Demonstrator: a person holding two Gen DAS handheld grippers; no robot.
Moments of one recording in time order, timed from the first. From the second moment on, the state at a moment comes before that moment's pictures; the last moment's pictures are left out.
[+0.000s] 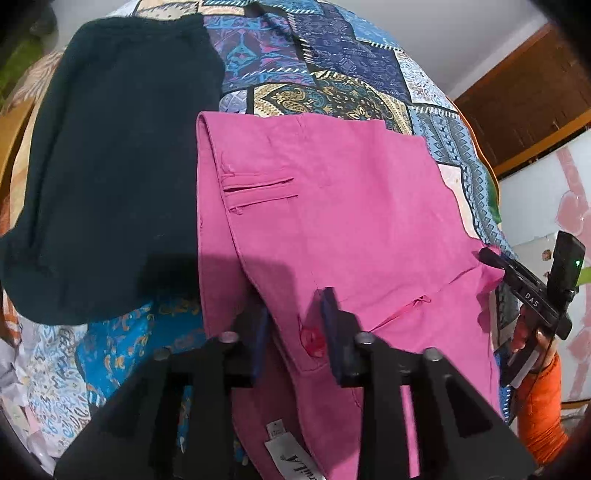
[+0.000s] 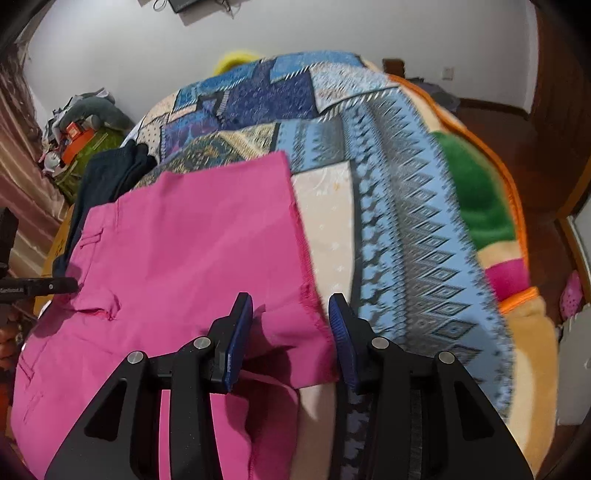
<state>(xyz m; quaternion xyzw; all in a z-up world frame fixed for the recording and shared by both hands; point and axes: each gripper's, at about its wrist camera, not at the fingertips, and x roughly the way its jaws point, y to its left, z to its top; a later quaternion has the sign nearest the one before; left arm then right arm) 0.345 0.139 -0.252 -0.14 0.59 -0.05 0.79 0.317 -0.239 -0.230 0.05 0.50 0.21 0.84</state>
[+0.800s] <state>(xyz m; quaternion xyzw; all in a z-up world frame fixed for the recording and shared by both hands) 0.339 0.119 -0.236 0.00 0.54 0.01 0.84 0.308 -0.225 -0.223 -0.04 0.47 0.20 0.86</state>
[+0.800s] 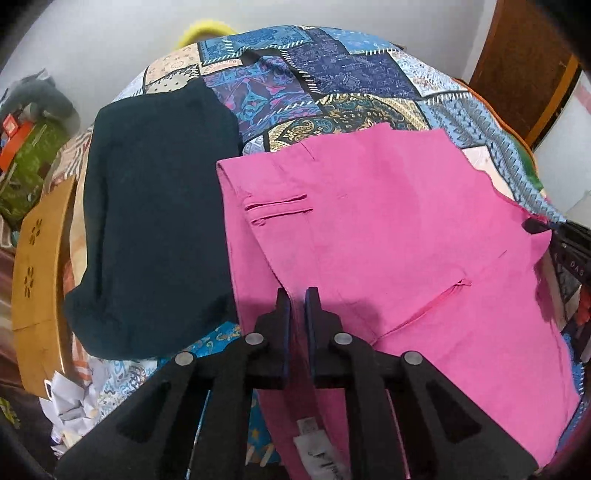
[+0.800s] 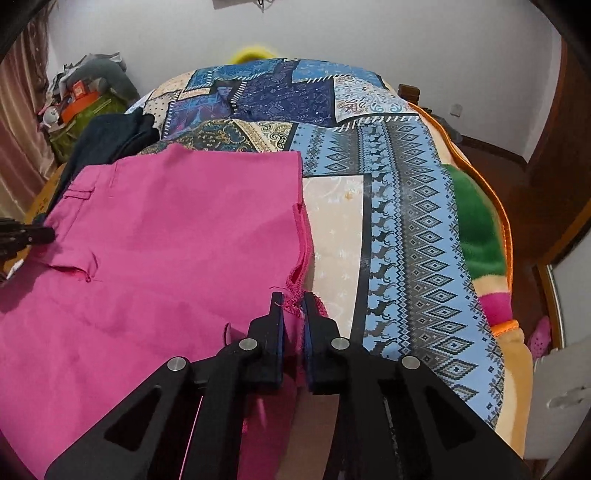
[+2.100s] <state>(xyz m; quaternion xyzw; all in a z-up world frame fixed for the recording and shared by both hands) 0.434 0.186 -0.253 -0.07 0.52 0.02 0.85 0.460 -0.145 -0.259 -0.04 0.51 0.23 0.83</state>
